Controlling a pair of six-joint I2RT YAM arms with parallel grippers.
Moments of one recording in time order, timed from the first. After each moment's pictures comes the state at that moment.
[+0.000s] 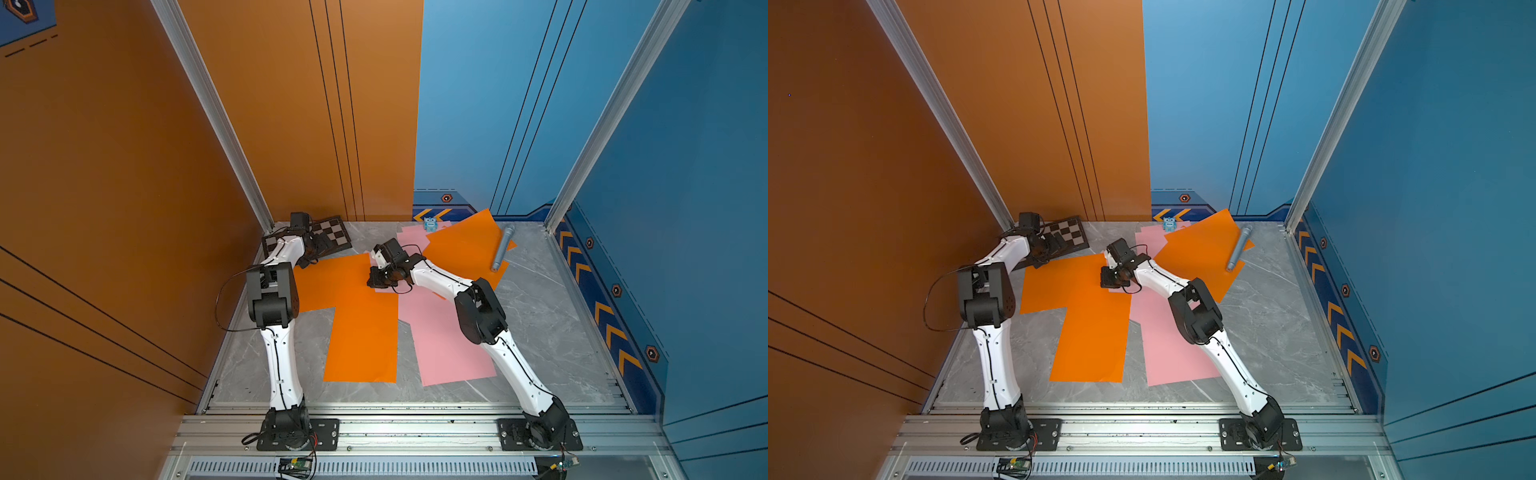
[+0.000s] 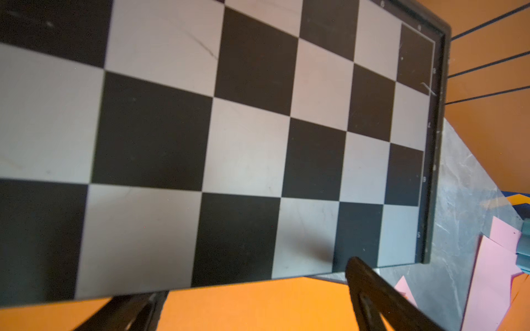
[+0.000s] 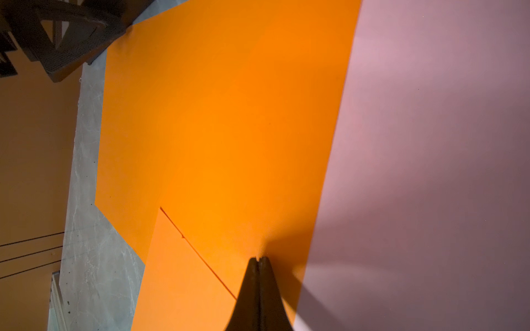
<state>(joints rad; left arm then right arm) 0.11 2.33 1.91 -0.55 0.13 -0.57 0.67 2.61 2.22 -0.51 -0.38 0.55</state>
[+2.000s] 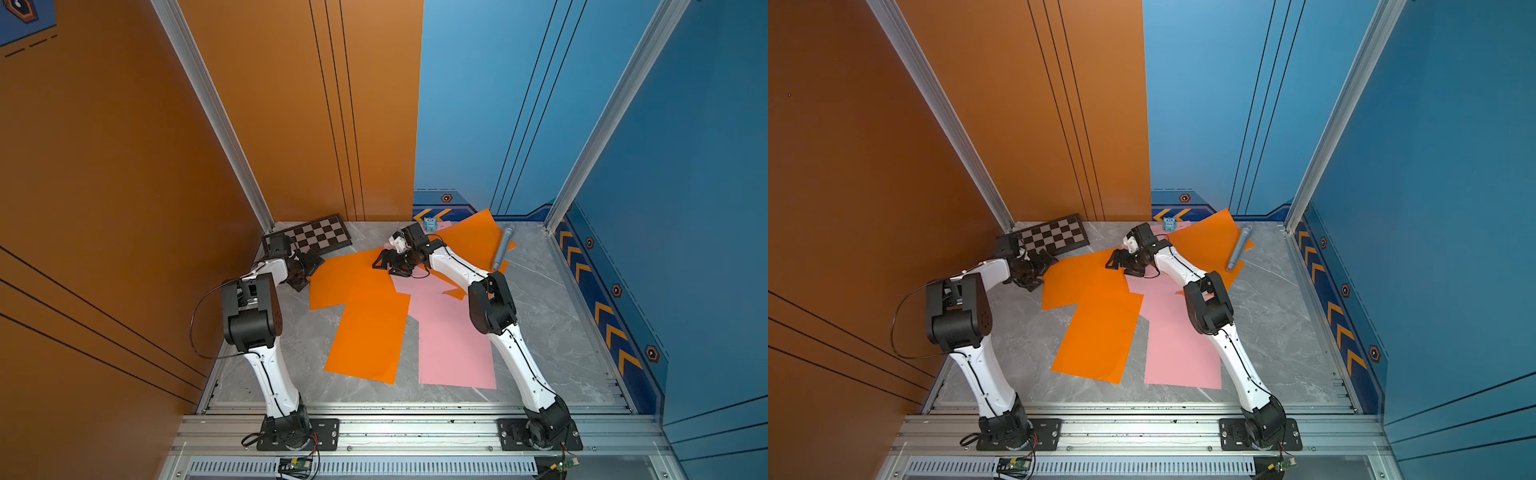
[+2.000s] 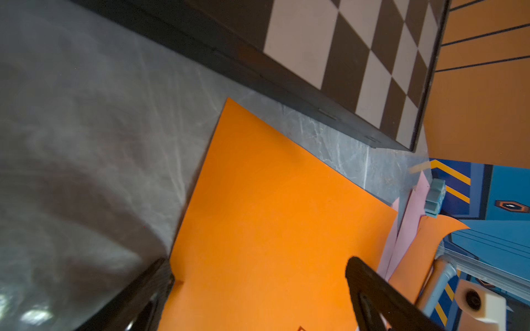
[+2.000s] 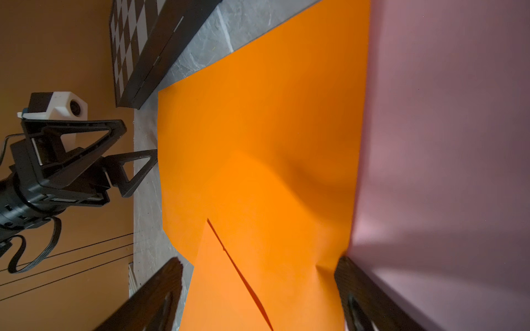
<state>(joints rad) 0.21 2.03 1.36 -0.30 0.41 -0.71 0.54 2.63 2.31 -0.56 -0.60 0.62</state>
